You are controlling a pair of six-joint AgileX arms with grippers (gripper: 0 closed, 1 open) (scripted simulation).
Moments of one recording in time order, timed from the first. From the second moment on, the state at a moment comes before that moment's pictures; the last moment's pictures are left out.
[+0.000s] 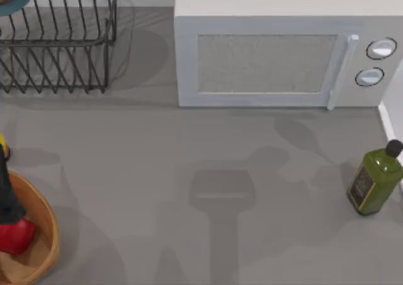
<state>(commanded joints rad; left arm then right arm) 0.00 0.00 0.00 0.00 0.00 0.00 -0.19 1.61 1.51 -1.22 0.06 -0.83</state>
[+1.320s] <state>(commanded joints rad) 0.00 0.00 0.00 0.00 0.00 0.00 -0.17 2.60 2.61 -1.59 0.02 -0.84</state>
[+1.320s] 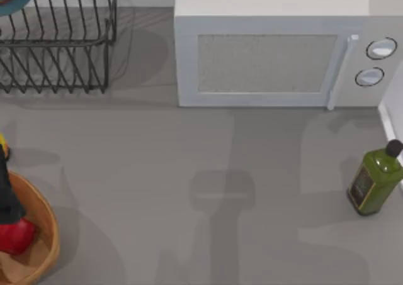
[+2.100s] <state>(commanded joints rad) 0.00 0.00 0.00 0.00 0.00 0.00 -0.17 2.56 2.35 -1.38 0.02 -0.83</state>
